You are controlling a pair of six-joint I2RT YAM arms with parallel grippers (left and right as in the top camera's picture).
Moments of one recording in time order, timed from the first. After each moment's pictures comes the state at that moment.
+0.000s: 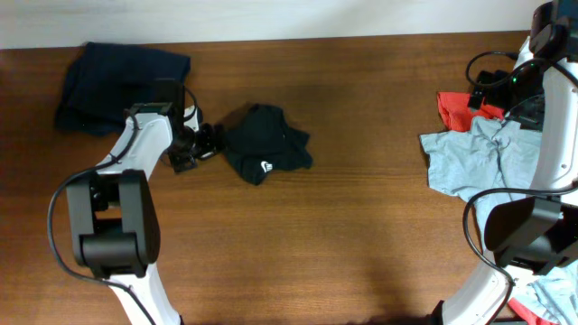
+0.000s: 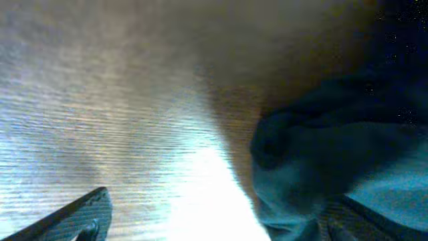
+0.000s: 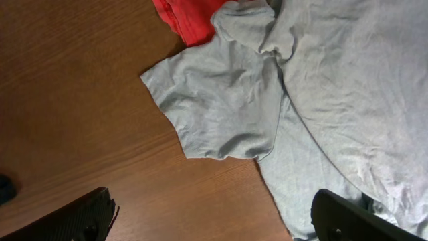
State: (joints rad) left arm -0.02 2.04 1.47 -0.80 0.30 -0.31; right arm -0.29 2.02 2.24 -1.61 0.04 0.15
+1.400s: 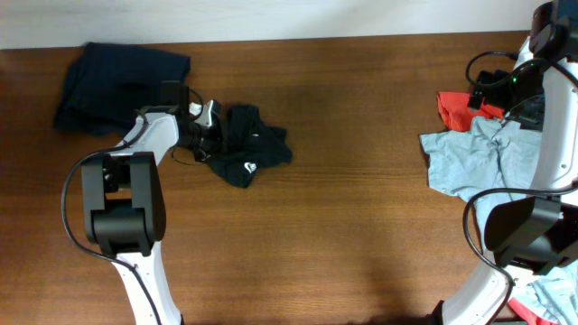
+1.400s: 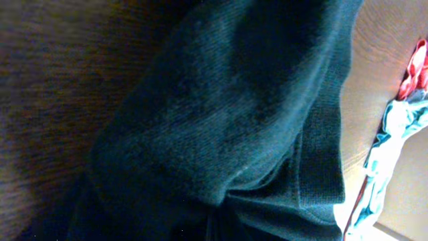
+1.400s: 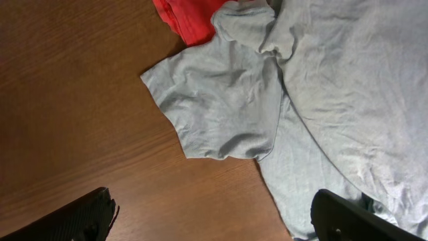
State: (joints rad) left arm -0.01 2.22 1.52 -0.66 0.69 -0.25; right arm -0.29 2.02 2.24 -1.61 0.04 0.15
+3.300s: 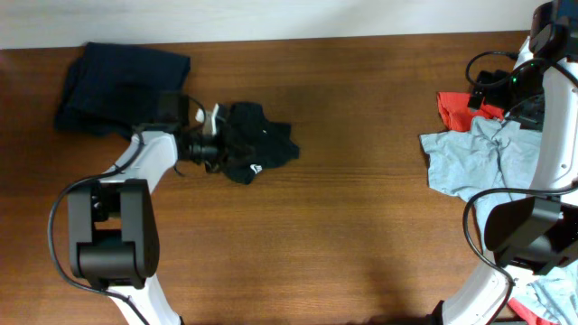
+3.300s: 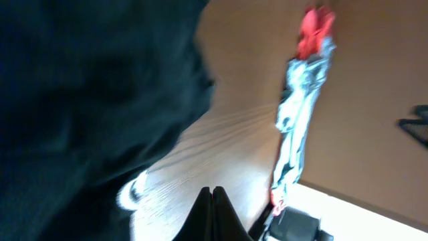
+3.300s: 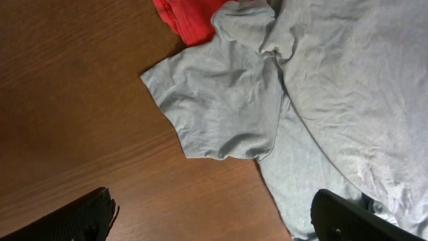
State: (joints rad) left arm -0.04 1.99 1.26 -0.54 0.94 -0.36; right arm -0.29 2.02 2.24 -1.61 0.04 0.15
